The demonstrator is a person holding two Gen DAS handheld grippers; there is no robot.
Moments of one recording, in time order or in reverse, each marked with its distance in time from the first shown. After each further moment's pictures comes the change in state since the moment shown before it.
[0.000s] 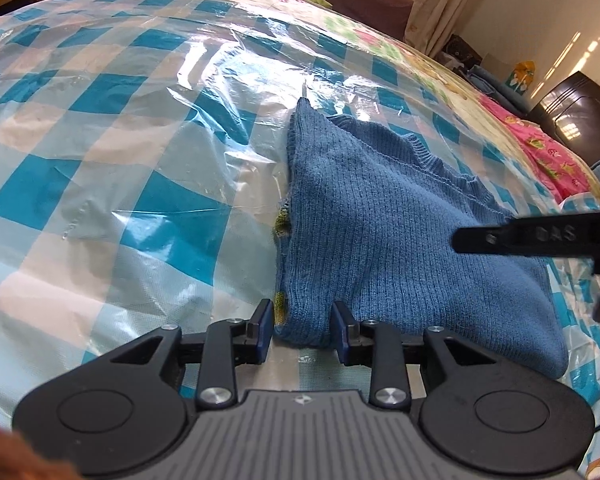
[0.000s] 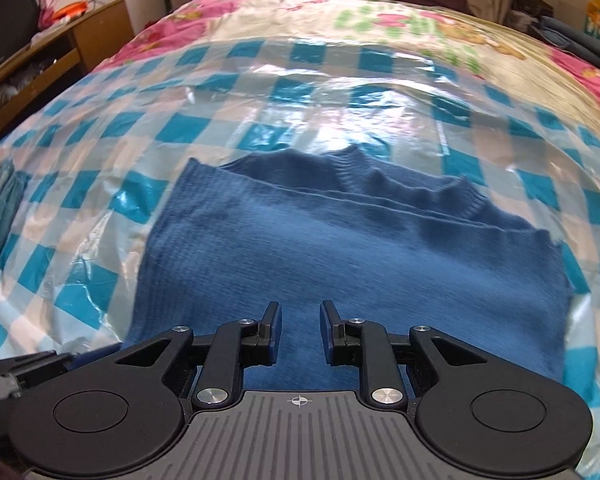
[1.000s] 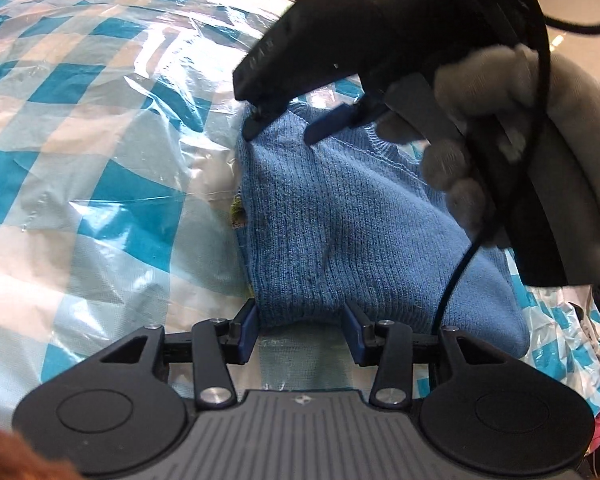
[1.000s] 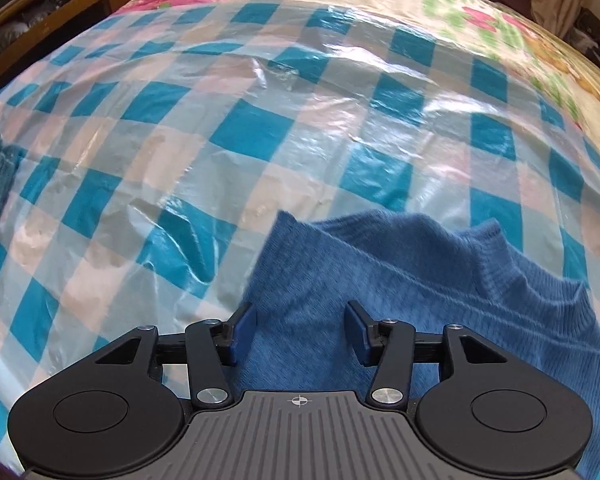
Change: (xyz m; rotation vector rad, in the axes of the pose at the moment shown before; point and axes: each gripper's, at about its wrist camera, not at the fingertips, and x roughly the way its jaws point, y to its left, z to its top) left arm -0.002 -0.003 -0.002 0.021 0.042 -0.142; right arm 0.080 0.090 0.087 -0.146 0.127 -0.007
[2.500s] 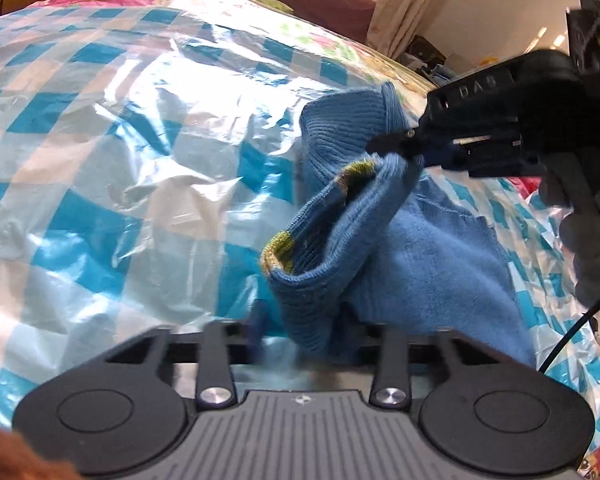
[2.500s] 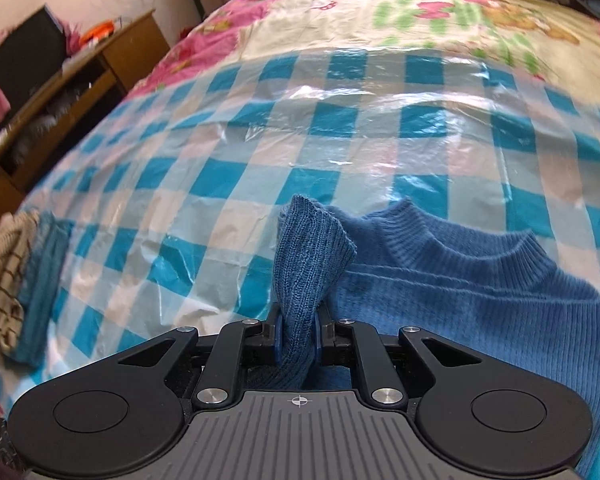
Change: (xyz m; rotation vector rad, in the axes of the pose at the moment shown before) left arm 0.019 -0.034 0.004 0.039 -0.058 0.049; right arm -0.060 -0.127 -0.051 0.232 -0.118 0.251
